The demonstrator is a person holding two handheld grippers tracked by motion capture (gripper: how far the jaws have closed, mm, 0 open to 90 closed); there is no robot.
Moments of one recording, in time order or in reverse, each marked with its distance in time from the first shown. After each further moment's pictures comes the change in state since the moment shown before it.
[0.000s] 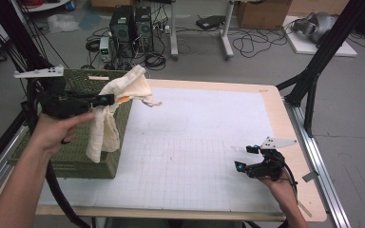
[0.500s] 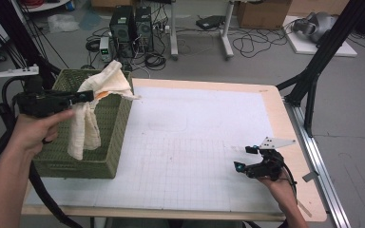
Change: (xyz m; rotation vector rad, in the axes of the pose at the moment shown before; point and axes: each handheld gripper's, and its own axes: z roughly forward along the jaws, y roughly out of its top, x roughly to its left) left arm 0.024 -0.007 -0.035 -0.020 0.113 -0.046; right arm 0.000 0.000 0.003 0.013 0.005 -0.001
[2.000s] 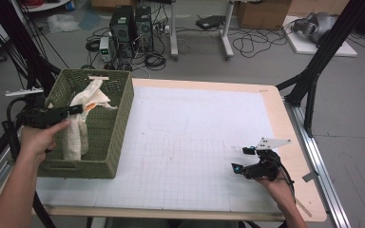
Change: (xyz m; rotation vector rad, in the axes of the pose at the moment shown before) left arm 0.072 -0.061 0.003 0.068 0.310 -0.148; right arm 0.001 -0.001 0.009 0.033 0.018 -0.024
